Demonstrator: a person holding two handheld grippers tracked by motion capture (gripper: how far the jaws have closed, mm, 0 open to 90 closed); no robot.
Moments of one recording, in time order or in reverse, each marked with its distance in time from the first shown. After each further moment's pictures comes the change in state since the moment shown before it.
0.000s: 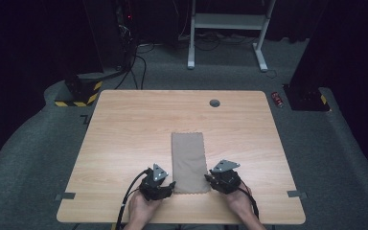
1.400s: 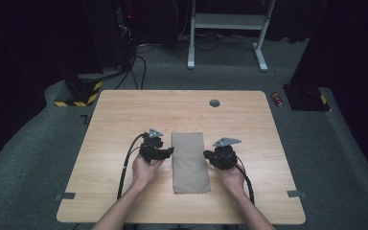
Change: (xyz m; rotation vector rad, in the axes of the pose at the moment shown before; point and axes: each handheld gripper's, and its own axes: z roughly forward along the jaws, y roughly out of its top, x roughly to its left) left arm 0.089 0.083 0.050 -0.022 -0.037 -0.203; right arm -0.048 0.047 0.025 -0.085 0.038 0.193
